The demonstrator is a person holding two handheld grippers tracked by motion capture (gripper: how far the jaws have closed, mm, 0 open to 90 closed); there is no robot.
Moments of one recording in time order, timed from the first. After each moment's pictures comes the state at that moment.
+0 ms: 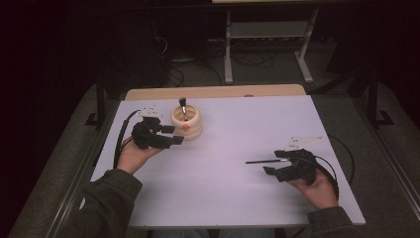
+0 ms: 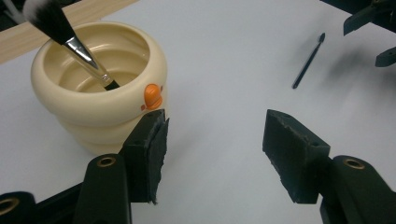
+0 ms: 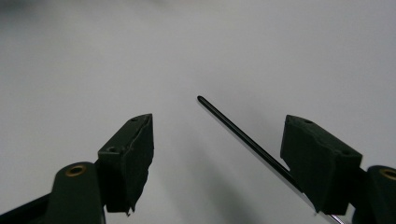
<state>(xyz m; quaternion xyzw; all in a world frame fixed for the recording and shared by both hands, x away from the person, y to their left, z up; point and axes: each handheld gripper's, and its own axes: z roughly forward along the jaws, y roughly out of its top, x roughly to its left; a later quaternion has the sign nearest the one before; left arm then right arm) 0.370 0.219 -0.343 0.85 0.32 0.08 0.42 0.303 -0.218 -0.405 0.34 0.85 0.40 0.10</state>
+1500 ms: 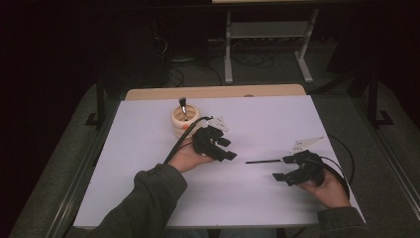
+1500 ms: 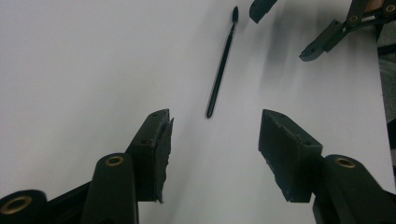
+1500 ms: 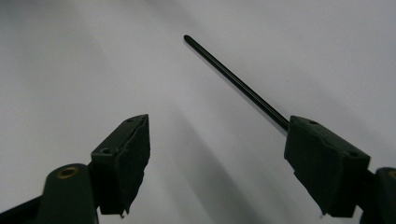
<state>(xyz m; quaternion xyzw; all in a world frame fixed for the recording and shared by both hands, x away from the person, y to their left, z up) 0.376 0.060 -0.374 0.91 0.15 0.00 0.38 0.310 -0.242 -0.421 0.34 0.87 0.34 0.06</state>
